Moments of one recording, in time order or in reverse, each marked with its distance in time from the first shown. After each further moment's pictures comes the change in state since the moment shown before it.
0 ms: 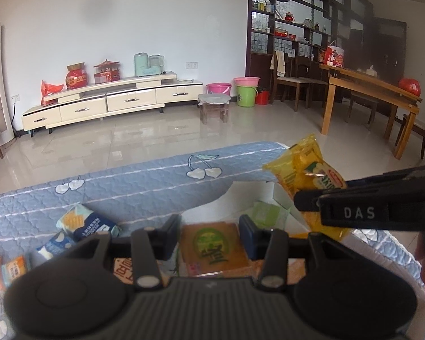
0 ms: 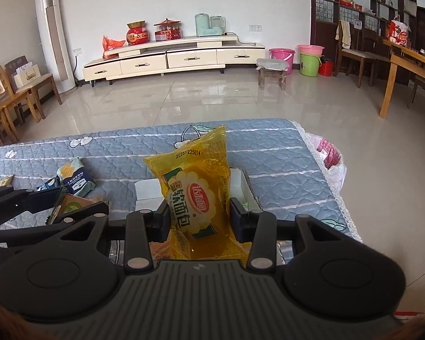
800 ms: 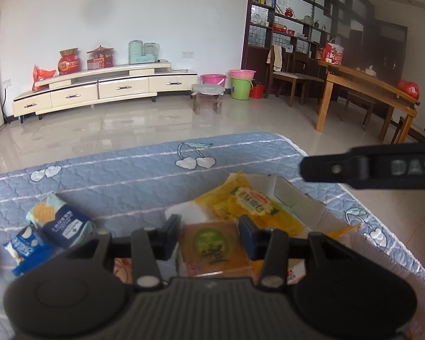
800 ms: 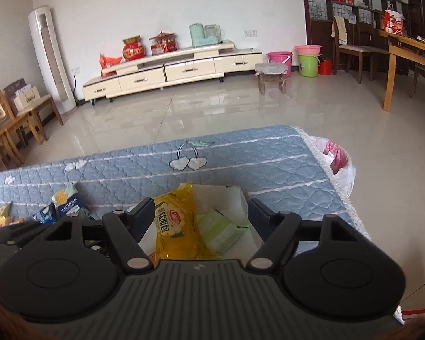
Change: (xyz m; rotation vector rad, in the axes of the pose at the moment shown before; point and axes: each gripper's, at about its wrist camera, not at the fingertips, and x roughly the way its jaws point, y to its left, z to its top) left arm 0.045 -0.003 -0.002 -0.044 0.037 -0.053; right arm 0.010 -0.025 0.007 0.092 -0.077 0.039
